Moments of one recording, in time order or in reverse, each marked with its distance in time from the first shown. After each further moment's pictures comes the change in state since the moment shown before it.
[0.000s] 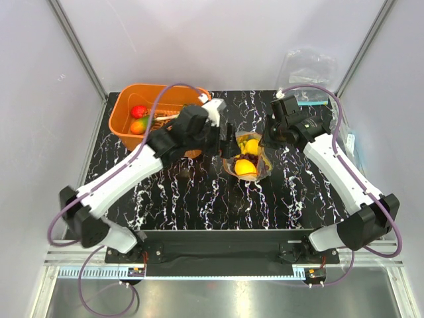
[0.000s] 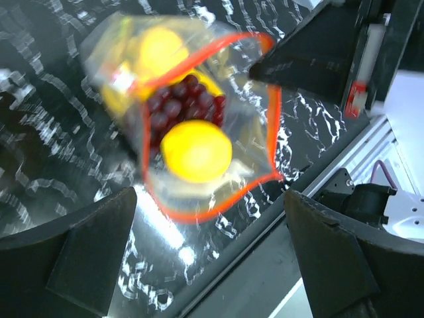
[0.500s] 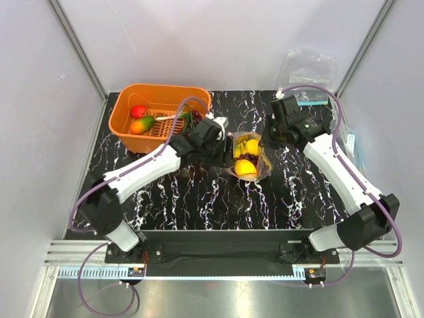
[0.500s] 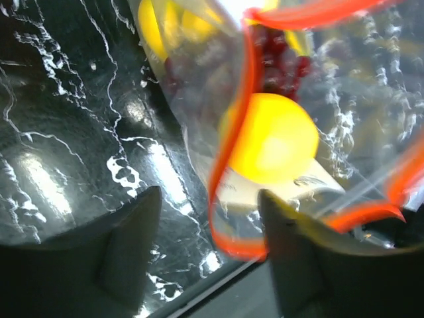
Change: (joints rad) left arm 0.000 0.103 -0.146 0.026 -0.068 -0.095; right arm 0.000 0.000 -0.001 0.000 -0.004 -0.008
